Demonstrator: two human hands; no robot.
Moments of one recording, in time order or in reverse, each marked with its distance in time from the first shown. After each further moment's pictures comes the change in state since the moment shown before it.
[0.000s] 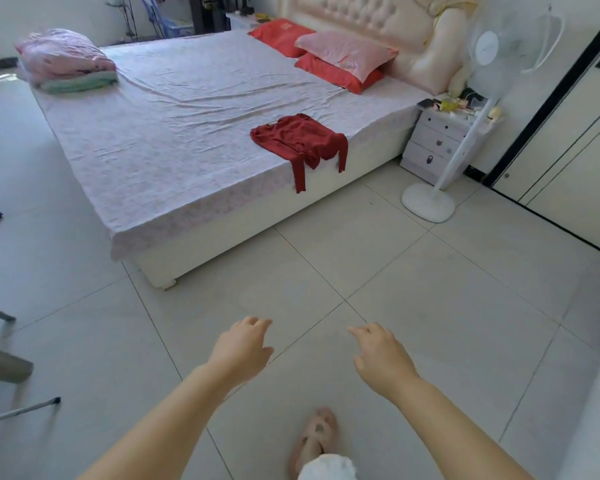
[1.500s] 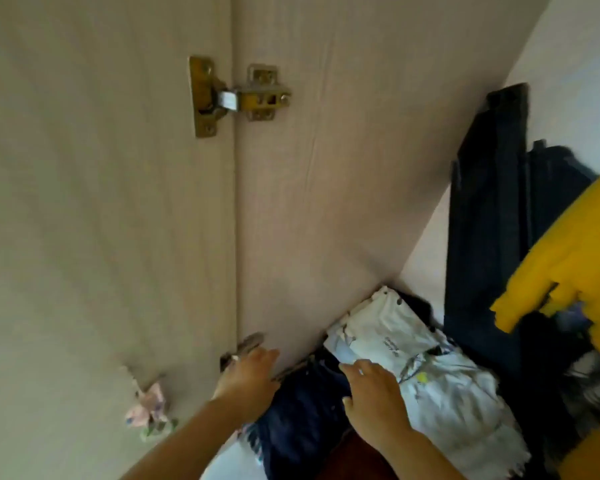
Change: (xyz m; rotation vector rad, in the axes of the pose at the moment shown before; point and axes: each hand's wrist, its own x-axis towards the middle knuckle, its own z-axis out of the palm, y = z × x) left_hand -0.369 0.593 0.342 0.427 -0.423 1.419; right_hand -0.718 0.282 0.161 0.242 0.388 1.376
